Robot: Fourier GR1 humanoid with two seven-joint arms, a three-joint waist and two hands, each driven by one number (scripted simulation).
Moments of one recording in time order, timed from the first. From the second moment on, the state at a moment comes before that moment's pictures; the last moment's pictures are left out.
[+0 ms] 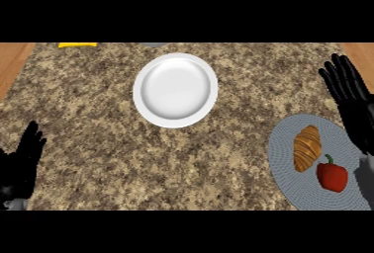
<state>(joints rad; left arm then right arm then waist) 0.07 0.46 -0.03 -1.45 0.27 0.35 0.14 -0.23 -0.46 0.00 -1.54 -0.31 0.09 -0.19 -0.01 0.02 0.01</state>
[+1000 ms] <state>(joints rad) -0.23 0.48 -0.11 -1.61 0.24 0.15 0.06 -0.07 -0.22 0.14 -1.32 0.20 -0.54 -0.26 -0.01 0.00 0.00</state>
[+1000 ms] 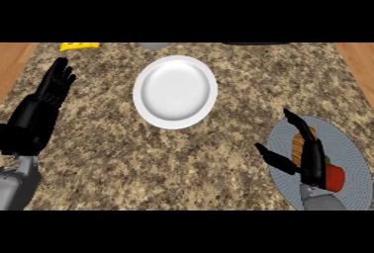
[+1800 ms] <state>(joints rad) -0.25 0.48 -0.07 -1.60 0.23 0.11 0.08 0.02 -0.57 0.19 -1.66 0.53 -0.25 0.51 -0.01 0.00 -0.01</state>
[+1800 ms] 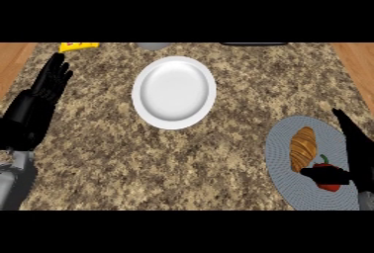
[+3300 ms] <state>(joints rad) -0.27 0.39 -0.01 -1.59 0.15 0.04 0.09 -0.06 -0.55 0.18 -1.54 0.55 0.27 0.95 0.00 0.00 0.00</state>
